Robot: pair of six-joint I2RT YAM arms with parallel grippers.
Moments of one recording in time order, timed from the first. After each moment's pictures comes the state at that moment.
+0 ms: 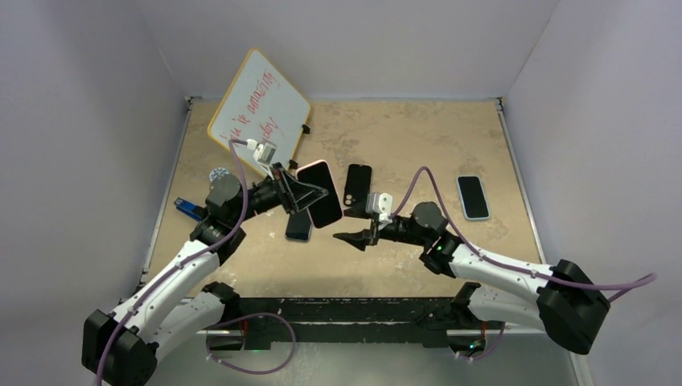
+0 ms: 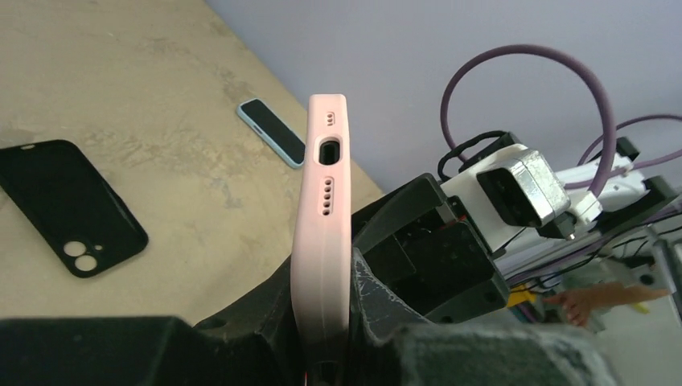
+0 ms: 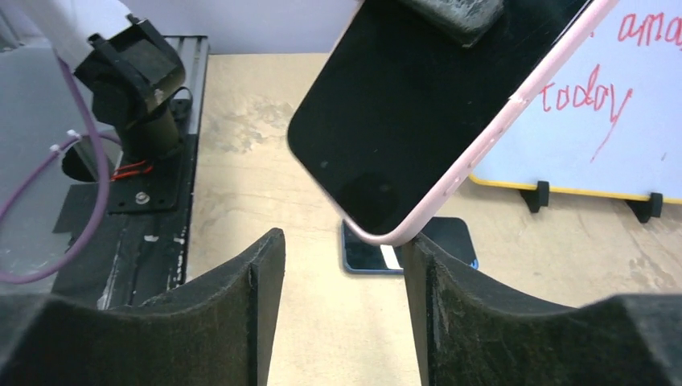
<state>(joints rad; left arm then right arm) -0.48 0.89 0.57 0.41 0.58 -0.79 0.85 1.10 0.45 0.69 -0.52 -0.08</state>
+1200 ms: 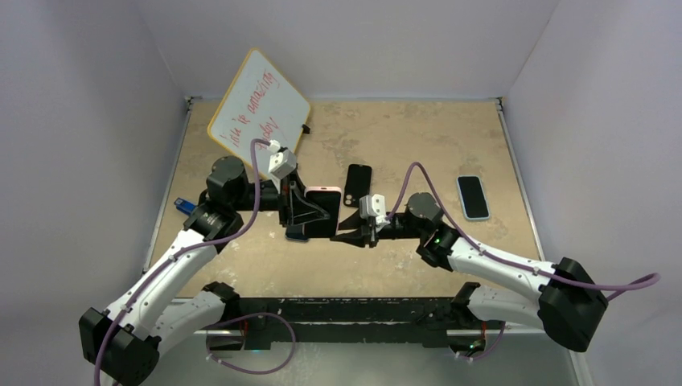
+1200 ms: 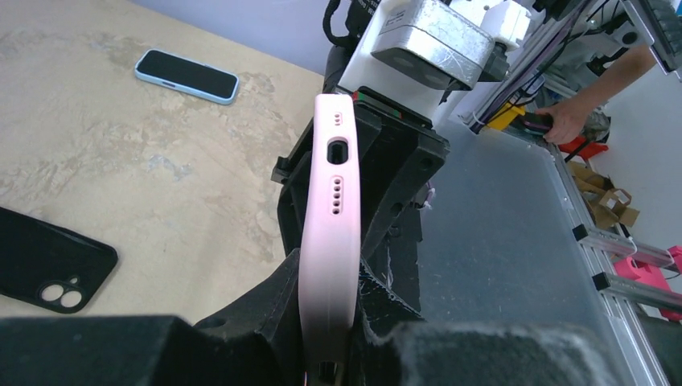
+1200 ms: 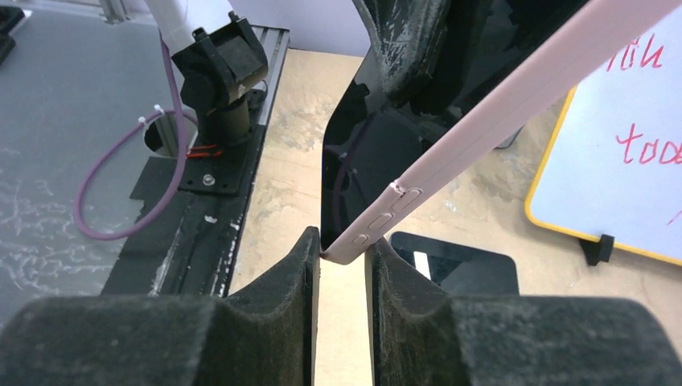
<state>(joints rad) -0.48 0.93 0.80 0.05 1.02 -0.31 0.85 1.10 0.53 0.57 -0.76 -0.10</state>
